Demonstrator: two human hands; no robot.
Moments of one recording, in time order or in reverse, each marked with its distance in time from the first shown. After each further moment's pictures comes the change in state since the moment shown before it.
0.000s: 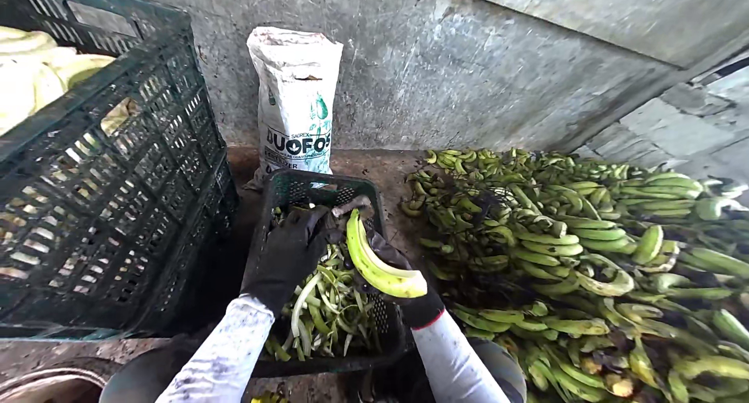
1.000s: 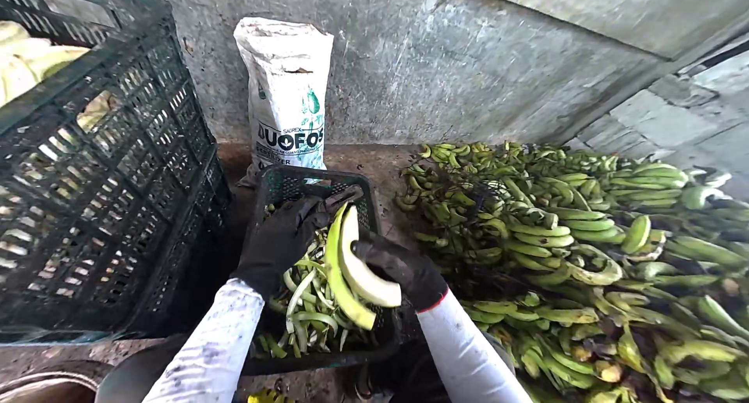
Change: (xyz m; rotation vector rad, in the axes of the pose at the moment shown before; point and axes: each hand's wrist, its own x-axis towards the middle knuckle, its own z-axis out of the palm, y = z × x) left_hand 0.014 -0.002 -0.008 -0.013 -0.090 0.062; right_hand -0.003 -0.039 0.035 -0.589 0.169 0.198
